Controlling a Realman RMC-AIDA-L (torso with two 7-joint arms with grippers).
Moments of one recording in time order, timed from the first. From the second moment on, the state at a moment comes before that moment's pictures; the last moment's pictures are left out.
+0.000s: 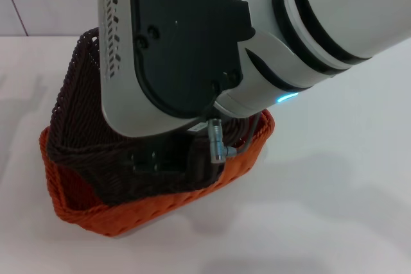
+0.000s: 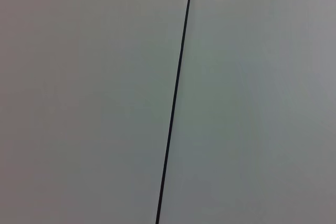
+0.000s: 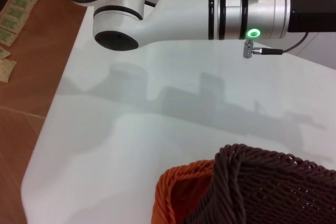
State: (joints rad) left arm -0.48 -2.06 0.37 0.20 0.89 1.46 -0.53; right arm 0.95 2.08 -1.77 -1.86 -2.35 -1.61 2.54
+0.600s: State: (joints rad) left arm -0.49 -2.06 0.37 0.21 0.89 1.44 -0.53; right arm 0.95 2.08 -1.76 -1.91 -2.35 -1.63 2.54
